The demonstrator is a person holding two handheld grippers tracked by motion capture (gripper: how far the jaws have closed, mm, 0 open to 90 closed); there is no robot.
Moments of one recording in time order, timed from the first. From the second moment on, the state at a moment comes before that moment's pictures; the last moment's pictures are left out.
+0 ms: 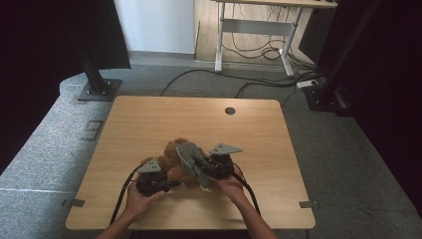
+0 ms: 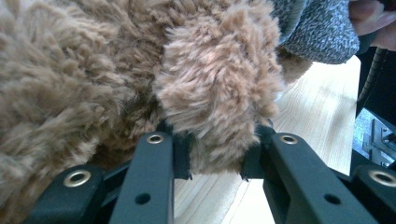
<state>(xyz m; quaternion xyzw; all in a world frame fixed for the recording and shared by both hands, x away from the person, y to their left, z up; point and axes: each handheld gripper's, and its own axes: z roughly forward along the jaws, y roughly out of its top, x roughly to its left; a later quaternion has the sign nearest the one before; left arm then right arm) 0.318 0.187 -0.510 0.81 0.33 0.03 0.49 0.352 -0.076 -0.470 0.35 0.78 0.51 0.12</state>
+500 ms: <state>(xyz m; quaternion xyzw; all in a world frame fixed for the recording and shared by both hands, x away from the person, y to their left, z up) 0.316 0.196 -0.494 0.80 0.33 0.03 0.49 0.351 -0.079 -0.473 0.35 0.77 0.51 0.12</state>
